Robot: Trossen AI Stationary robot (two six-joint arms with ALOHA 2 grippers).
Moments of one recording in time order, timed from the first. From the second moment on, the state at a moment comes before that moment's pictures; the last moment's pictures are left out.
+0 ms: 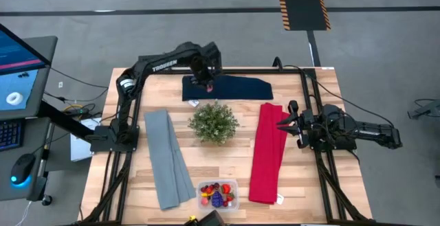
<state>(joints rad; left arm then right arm) 0.58 2.06 1.89 -1.19 0.26 -1.25 -0.16 0.01 0.01 0.06 -0.31 0.03</state>
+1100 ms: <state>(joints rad) 0.04 1.99 2.35 -1.46 0.09 -1.73 -0.16 0.01 0.01 0.06 -0.31 0.03</state>
